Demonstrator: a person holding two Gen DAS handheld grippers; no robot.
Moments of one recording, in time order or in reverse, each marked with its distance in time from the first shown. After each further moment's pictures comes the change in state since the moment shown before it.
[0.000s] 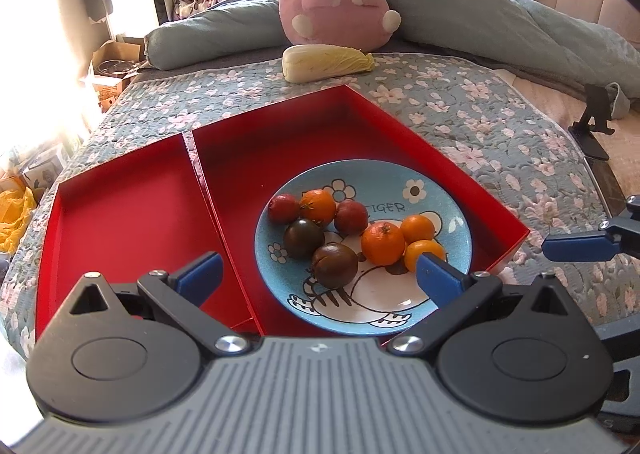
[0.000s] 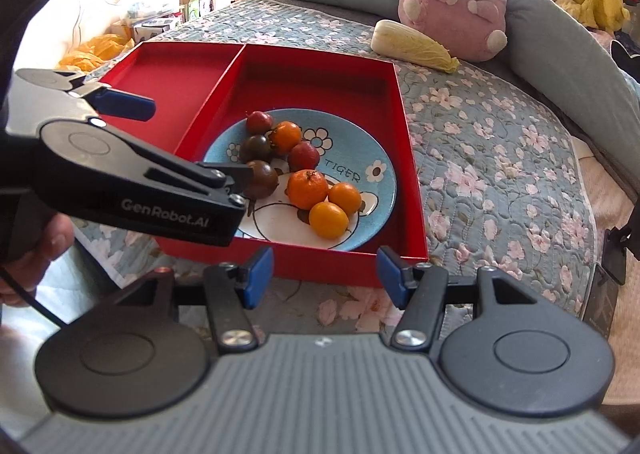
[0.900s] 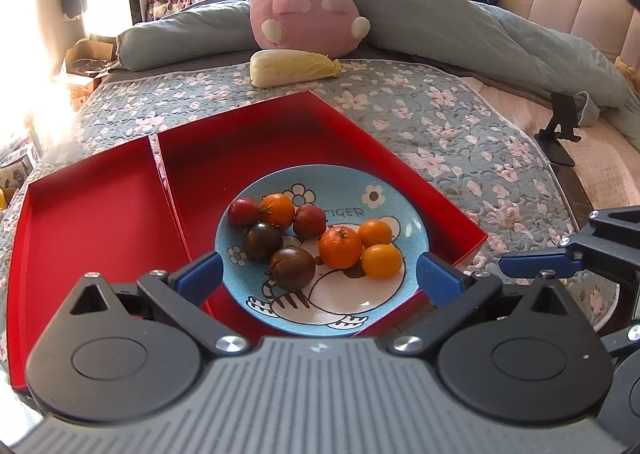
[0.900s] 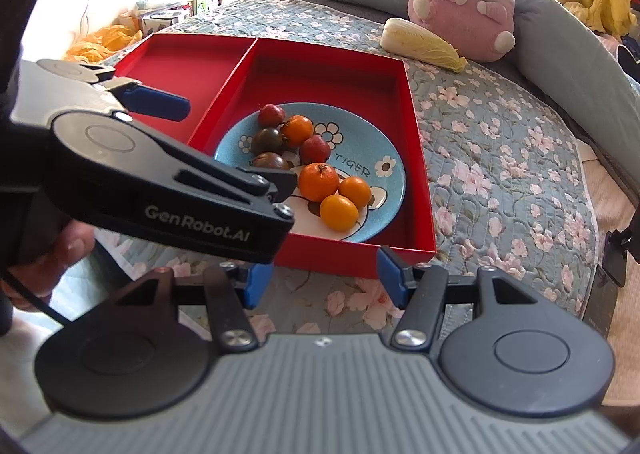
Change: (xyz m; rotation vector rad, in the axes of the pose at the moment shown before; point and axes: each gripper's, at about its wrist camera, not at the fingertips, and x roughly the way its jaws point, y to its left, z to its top) left arm -0.007 -0.008 0.000 -0.005 -0.015 -0.101; right arm -0.005 0.006 -0.002 -0.021 0.015 0.008
